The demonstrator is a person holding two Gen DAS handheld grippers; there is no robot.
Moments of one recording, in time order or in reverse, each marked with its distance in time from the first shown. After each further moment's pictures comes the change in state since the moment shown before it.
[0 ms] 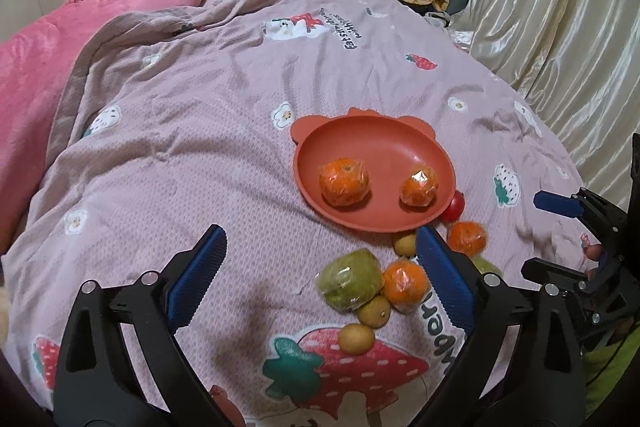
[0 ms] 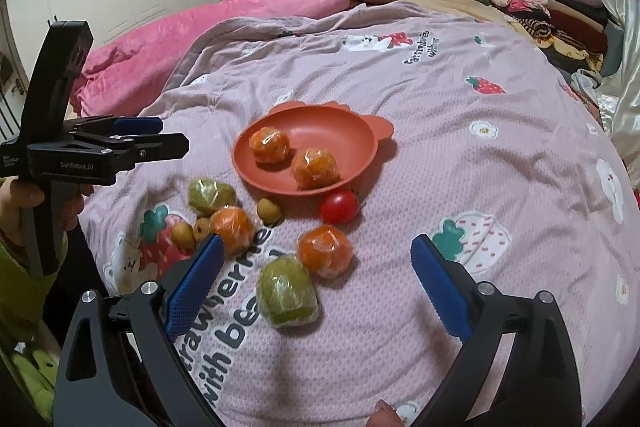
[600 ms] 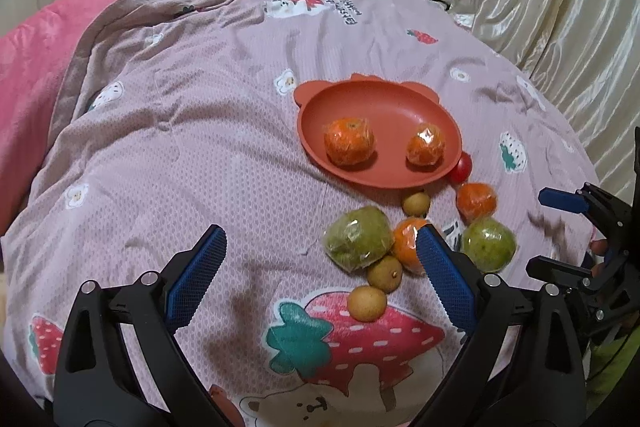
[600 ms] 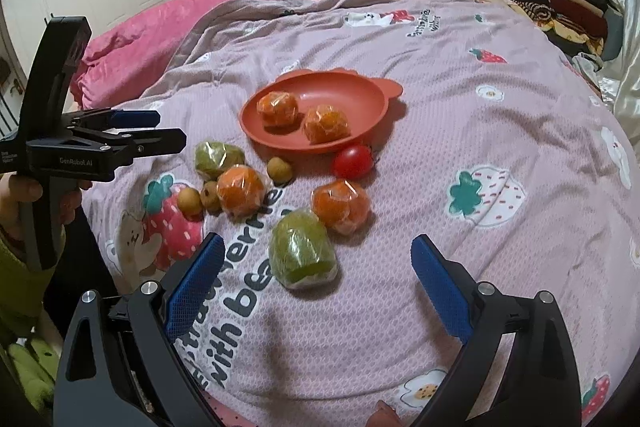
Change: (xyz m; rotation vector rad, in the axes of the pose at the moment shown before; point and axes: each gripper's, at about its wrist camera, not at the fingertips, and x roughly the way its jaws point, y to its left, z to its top) left arm 0.004 0.001 -0.025 0.025 0.050 0.017; right arm 0.005 0.010 -0.027 0.019 0.051 0.002
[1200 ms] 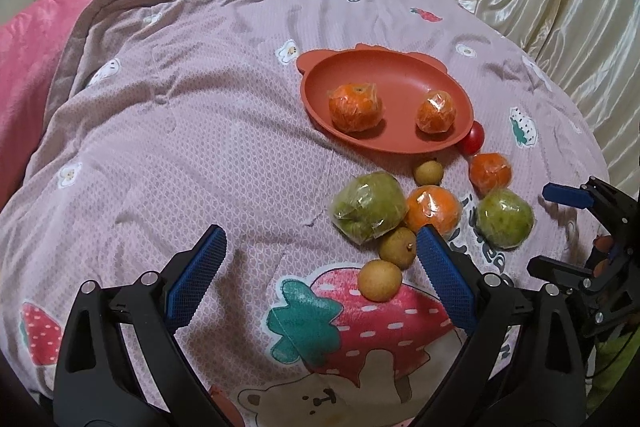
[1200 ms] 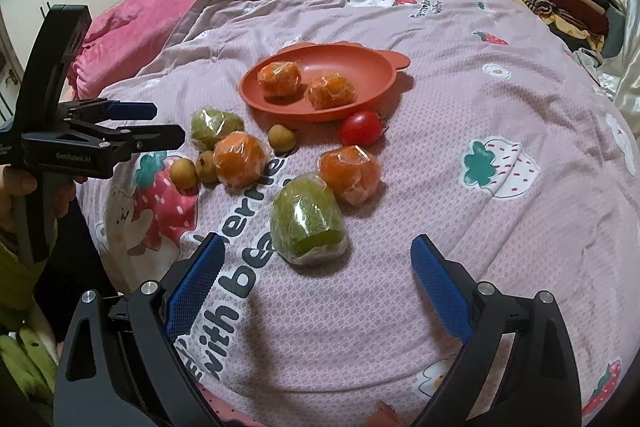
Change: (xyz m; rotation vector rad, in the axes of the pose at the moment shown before) left arm 0.012 0.002 -0.017 0.009 0.041 0.010; right arm 0.015 0.007 -0.016 -0.006 0.041 -0.010
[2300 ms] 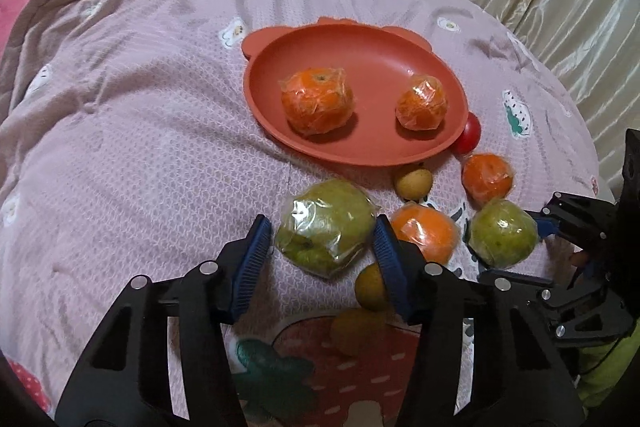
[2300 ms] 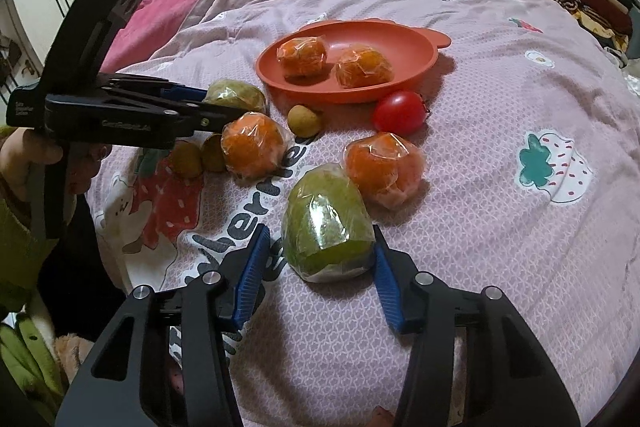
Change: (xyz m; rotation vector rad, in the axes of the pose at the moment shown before) left arm 0.048 -0.012 0.021 0.057 0.095 -0.114; right arm 0.032 0.004 -0.001 -0.033 0.030 0.082
